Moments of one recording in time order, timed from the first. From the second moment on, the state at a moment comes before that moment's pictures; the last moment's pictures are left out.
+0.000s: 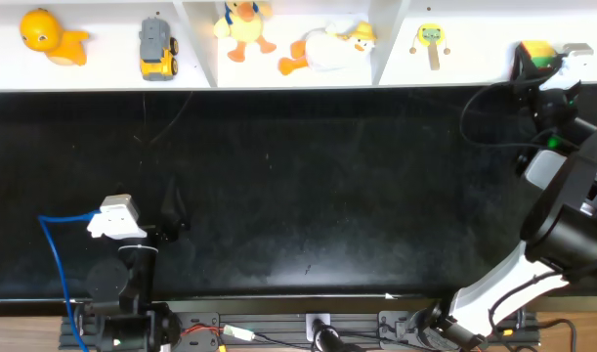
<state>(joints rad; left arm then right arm) 0.08 0.01 0.04 -0.13 0.07 -0.21 -0.54 2.07 1.01 0.99 -0.59 0.01</state>
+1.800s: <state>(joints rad) 0.08 0.01 0.04 -0.13 0.07 -0.21 -0.24 1.12 1.04 -0.46 -0.39 -0.14</state>
